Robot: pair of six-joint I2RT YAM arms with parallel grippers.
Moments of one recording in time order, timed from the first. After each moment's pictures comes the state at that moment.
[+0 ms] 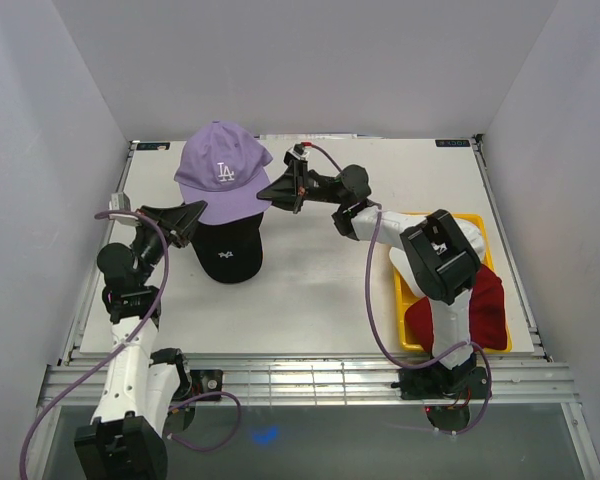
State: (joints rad) left arm 0.16 0.74 0.48 0.55 0.66 -1.54; right arm 0.64 2.01 1.31 1.20 -0.96 1.94
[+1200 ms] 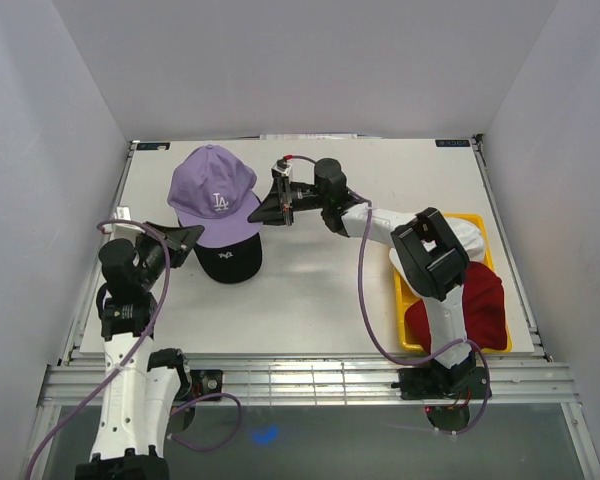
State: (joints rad) left arm 0.13 0.60 0.58 -0.15 0.47 -1.07; right arm 0.67 2.09 1.41 0.70 -1.07 1.51
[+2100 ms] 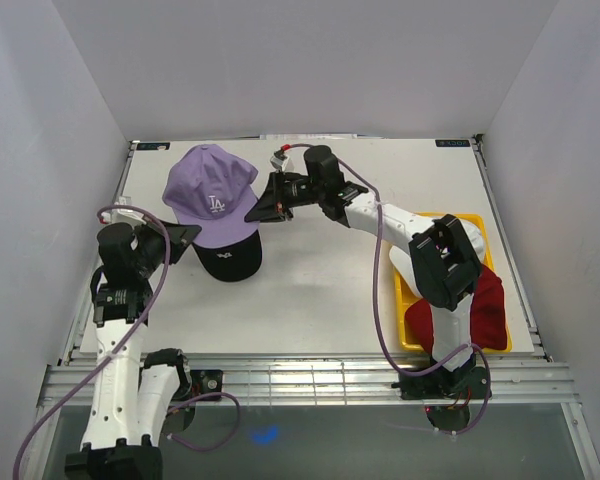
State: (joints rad) left arm 0.11 0.69 0.73 -0.37 0.38 -0.92; right arm 0.71 1.98 1.52 0.18 -0.92 1.08
